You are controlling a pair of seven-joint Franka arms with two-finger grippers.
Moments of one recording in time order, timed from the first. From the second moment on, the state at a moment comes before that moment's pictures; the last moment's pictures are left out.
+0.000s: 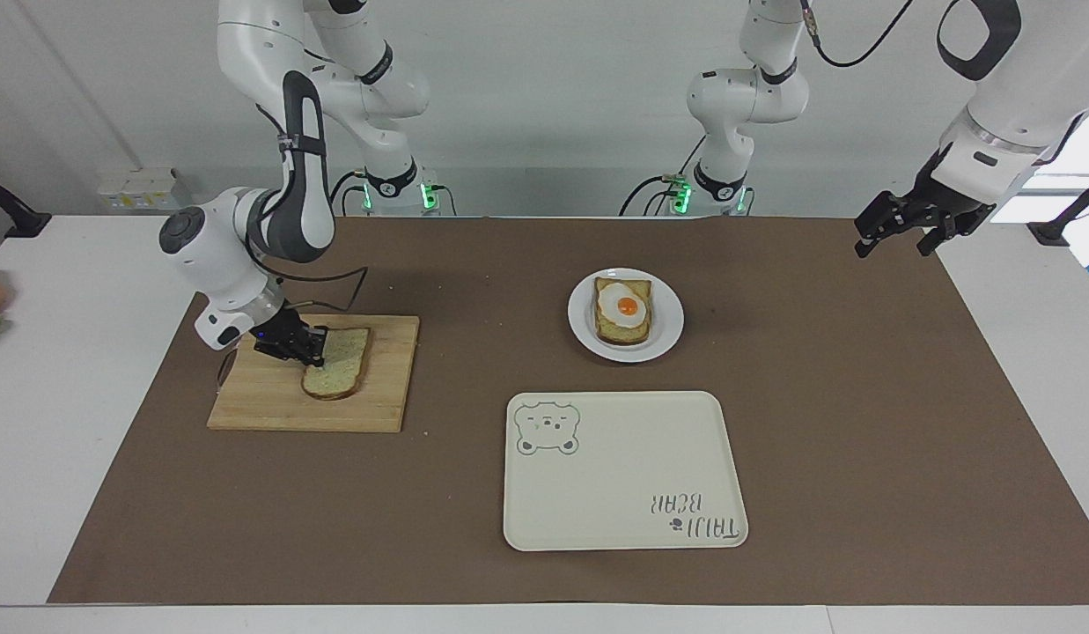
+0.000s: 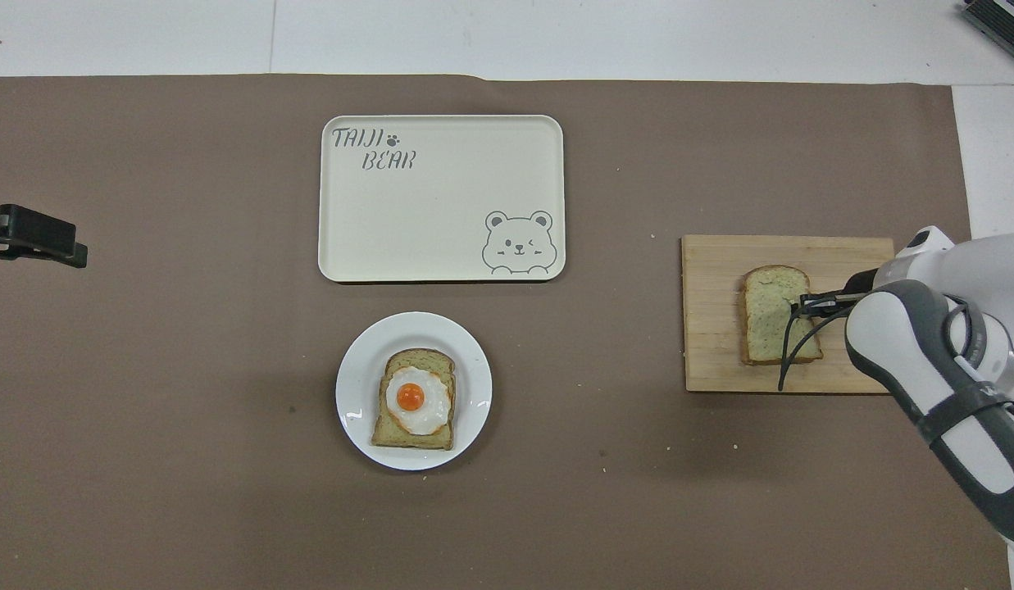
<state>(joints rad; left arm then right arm) -0.09 0.05 0.09 -1.49 -0.05 1.52 0.00 -0.04 0.19 -0.12 -2.14 0.28 2.30 -0.36</state>
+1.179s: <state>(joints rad) -0.09 0.05 0.09 -1.49 -0.05 1.52 0.00 0.11 0.20 -0.08 -1.87 0.30 1.93 -0.25</state>
